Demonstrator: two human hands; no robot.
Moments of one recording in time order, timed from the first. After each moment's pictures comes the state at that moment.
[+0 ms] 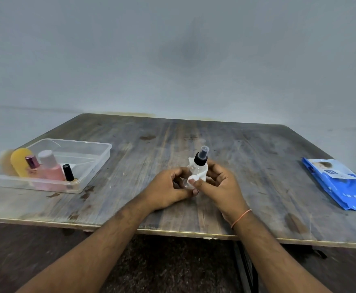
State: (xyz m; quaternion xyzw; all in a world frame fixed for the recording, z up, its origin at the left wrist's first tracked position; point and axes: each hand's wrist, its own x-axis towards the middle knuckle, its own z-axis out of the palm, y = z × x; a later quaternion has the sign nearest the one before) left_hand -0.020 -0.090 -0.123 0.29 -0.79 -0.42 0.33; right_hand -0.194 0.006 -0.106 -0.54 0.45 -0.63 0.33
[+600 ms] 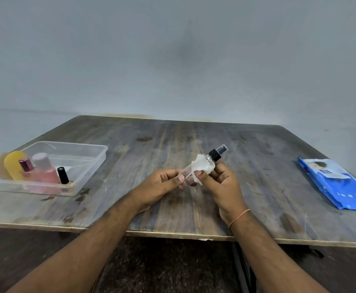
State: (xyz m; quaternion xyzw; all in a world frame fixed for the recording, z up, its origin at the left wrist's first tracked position) left_hand -0.010 -0.087 -0.111 0.22 -0.72 -0.57 0.33; right_hand -0.197 0.003 -0.103 -0.47 0.40 -0.70 0.36
